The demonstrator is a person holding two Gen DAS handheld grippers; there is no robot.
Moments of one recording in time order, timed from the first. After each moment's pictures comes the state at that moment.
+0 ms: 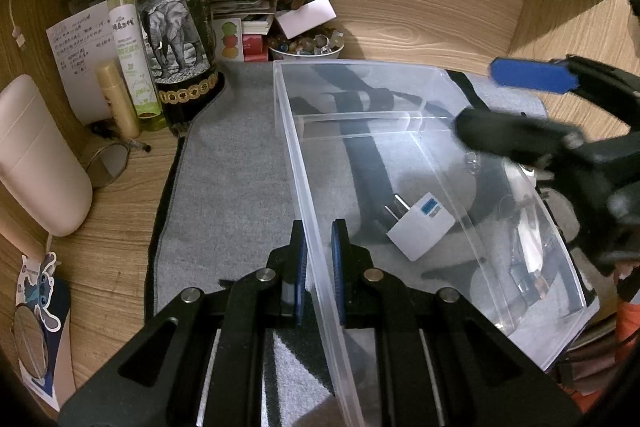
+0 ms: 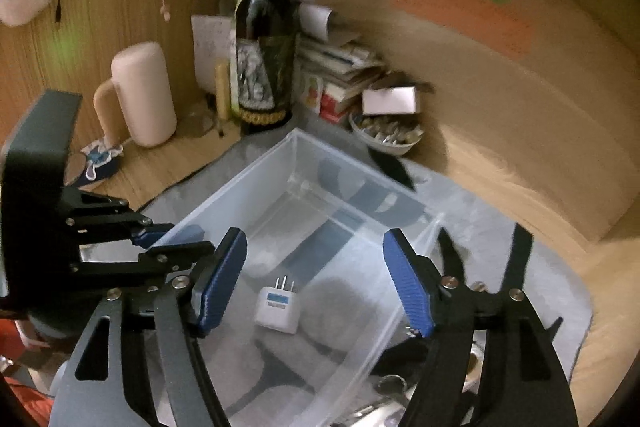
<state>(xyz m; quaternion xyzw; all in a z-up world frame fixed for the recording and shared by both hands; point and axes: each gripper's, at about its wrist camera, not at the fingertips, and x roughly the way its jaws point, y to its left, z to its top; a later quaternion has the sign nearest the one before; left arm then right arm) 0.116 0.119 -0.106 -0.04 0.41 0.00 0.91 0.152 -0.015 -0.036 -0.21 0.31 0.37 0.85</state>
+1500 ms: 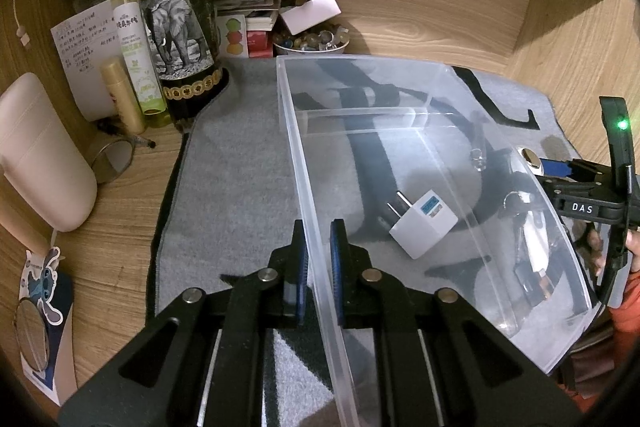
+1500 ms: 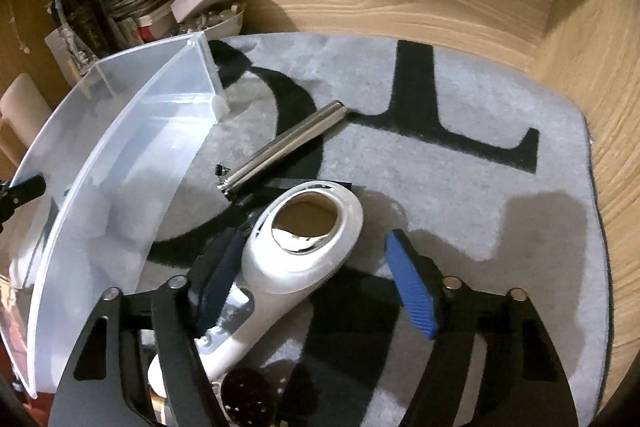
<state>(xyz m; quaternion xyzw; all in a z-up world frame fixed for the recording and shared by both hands) 0.112 0.119 -0.109 -0.03 0.41 0.01 0.91 0.212 -0.153 -0.121 -0.08 0.45 0.25 0.85</state>
